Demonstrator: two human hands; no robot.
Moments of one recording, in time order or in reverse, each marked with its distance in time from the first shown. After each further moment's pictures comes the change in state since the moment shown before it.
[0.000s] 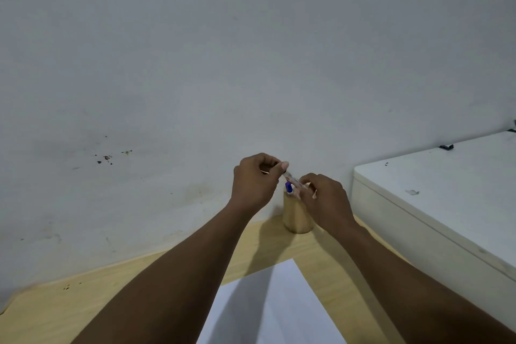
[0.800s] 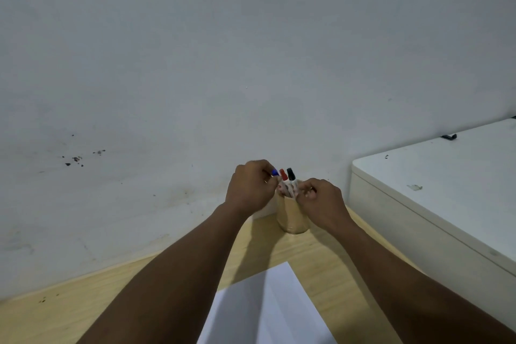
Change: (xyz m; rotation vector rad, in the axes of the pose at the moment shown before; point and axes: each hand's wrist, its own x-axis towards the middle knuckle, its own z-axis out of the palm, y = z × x) left_hand 0.030 -0.042 0.032 0.383 -0.122 0.074; right_hand 0.010 0.029 0.019 0.131 -0.100 0.219
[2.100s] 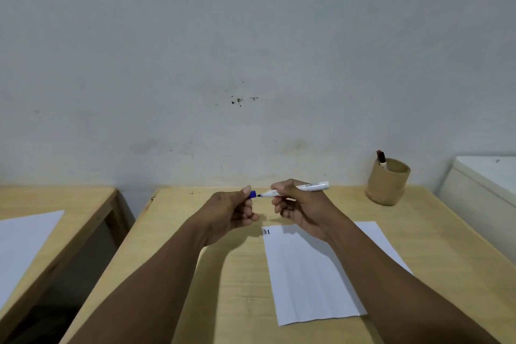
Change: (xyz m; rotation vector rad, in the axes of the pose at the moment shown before) left_hand -0.232 -0.149 -0.179 -0.956 -0.075 -0.700; right_hand -0.154 -0.170 0.110 0.981 -0.810 0.328
